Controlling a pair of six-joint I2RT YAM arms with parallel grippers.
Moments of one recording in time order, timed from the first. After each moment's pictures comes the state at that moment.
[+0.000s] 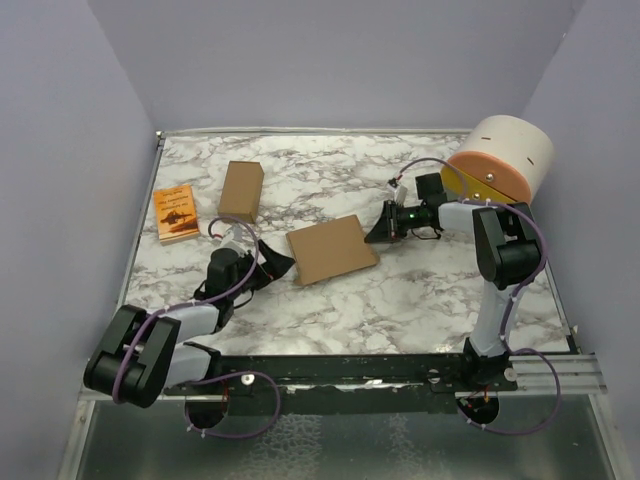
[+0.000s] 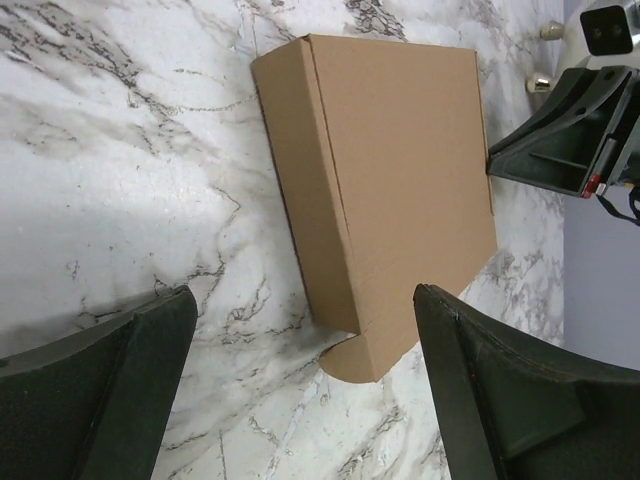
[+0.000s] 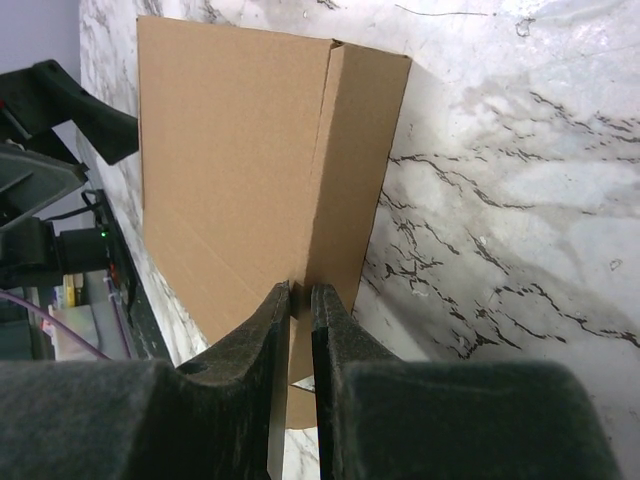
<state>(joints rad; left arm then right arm) -0.31 1.23 0.18 0.61 0.26 -0.85 0.19 1.99 1.10 -0.09 -0.93 0.20</state>
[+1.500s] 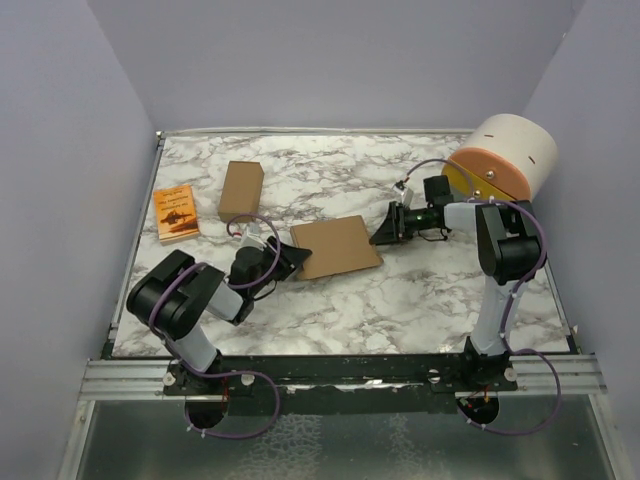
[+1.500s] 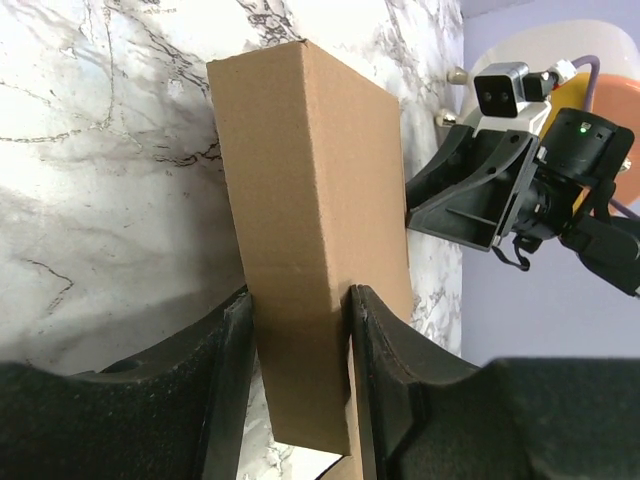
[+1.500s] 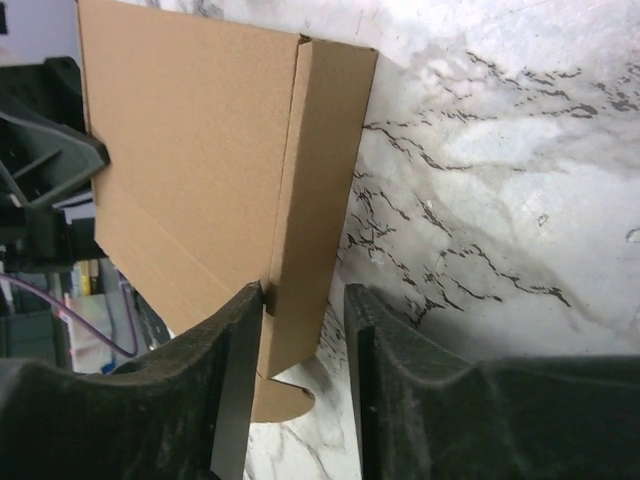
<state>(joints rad) -0.49 1.66 0.25 1.11 0.12 -1.15 0.13 2.02 1.10 -0.10 -1.01 0.17</state>
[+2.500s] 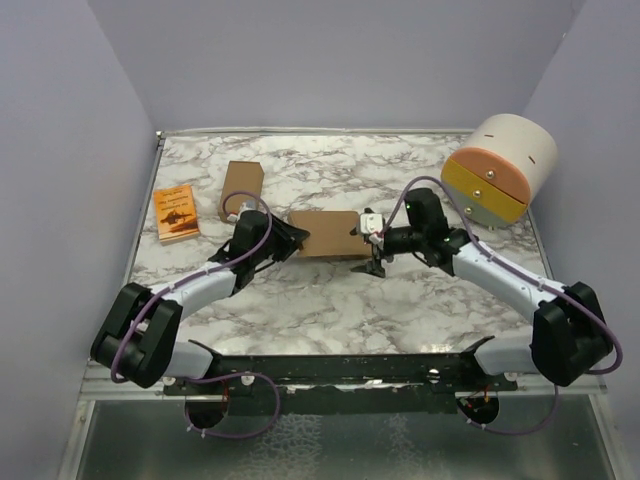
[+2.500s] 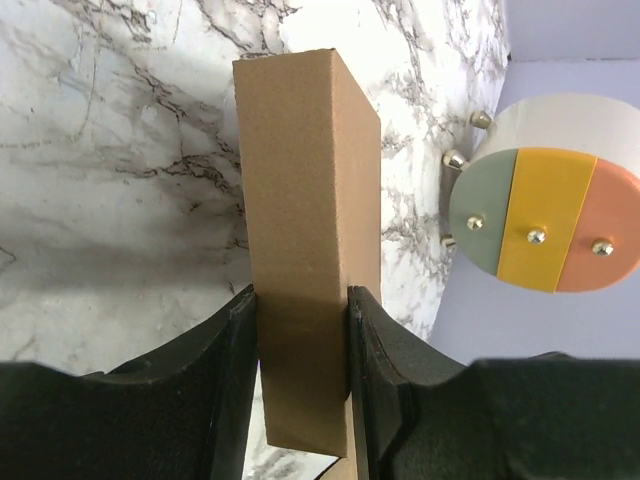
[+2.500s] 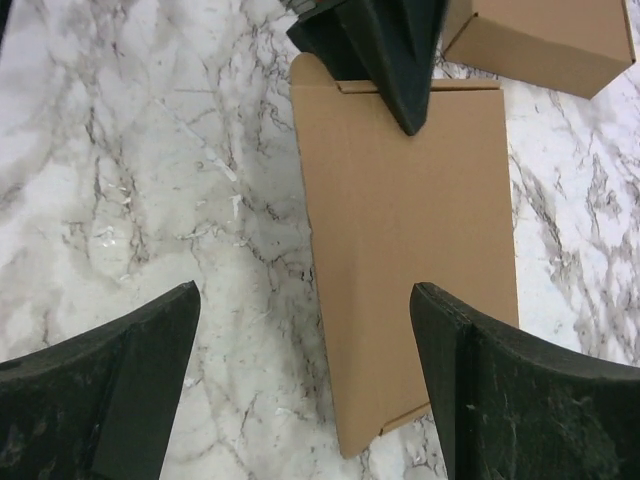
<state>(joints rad) -0.45 1.35 0.55 0.30 0.09 -1.25 0.48 1.33 0.86 -0.15 -0.89 -0.77</state>
